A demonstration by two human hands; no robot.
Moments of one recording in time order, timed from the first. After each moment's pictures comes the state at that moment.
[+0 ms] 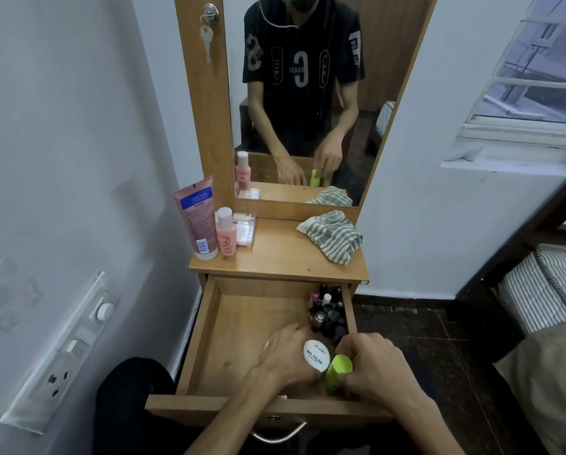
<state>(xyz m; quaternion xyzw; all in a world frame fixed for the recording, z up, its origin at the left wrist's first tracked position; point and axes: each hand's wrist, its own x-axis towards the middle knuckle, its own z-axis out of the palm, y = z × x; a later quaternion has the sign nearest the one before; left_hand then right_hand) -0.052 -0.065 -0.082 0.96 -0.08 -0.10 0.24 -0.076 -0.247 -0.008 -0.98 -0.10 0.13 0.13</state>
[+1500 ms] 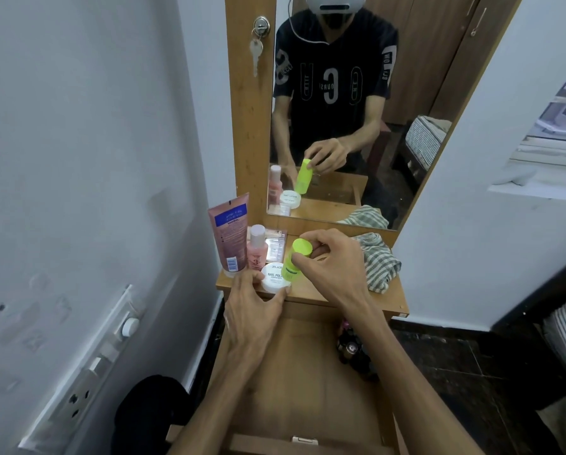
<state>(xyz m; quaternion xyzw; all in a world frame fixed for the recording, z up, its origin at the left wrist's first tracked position) 0.004 0.029 -0.033 0.85 0.21 0.24 0.43 0.057 -0.107 0.062 -0.87 -0.17 -0.15 0.44</state>
